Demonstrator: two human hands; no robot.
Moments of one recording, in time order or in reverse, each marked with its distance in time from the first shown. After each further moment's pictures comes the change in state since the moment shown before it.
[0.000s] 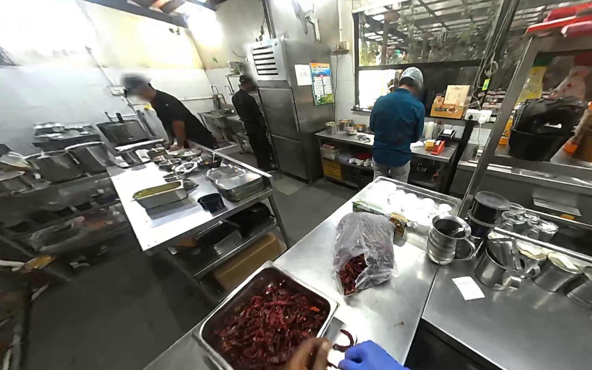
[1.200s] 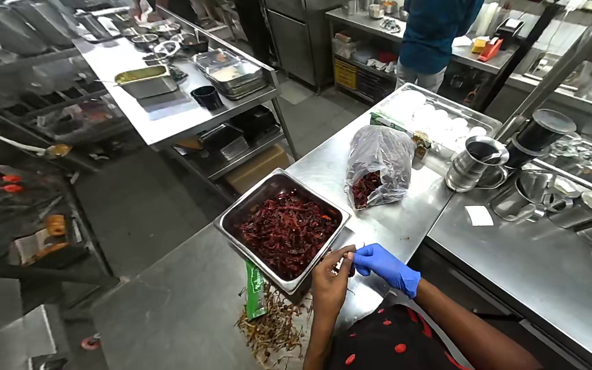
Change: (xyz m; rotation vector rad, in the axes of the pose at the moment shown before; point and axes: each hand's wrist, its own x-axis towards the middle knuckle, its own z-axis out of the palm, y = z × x) left_hand -0.012 -0.037 0.032 -0.173 0.092 -0.031; right_hand 0.006 -0.013 -0.001 0.576 -0.045 0.134
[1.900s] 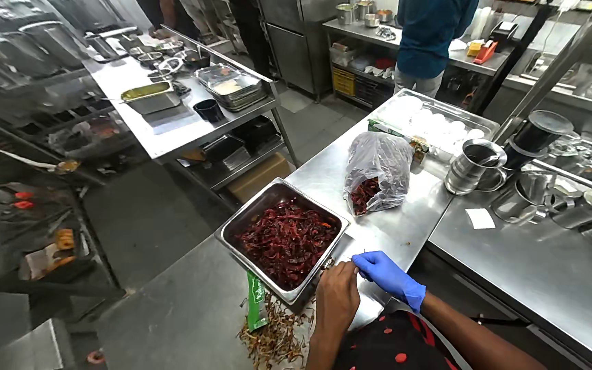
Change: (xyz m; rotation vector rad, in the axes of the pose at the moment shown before) left_hand -0.006 0.007 0.003 0.791 -0.091 0.398; right_hand -0.009 -0.011 0.004 -0.129 0.124 -0.020
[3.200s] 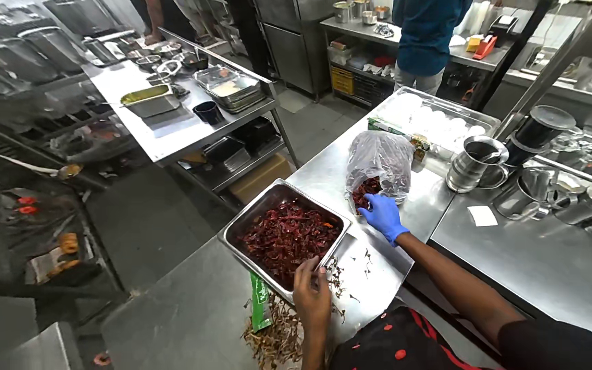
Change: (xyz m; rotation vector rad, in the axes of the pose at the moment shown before) left_hand -0.020 -0.051 0.002 -0.296 0.280 -0.426; right_hand 0.140 0.031 -0.080 -1.028 0.527 -0.138
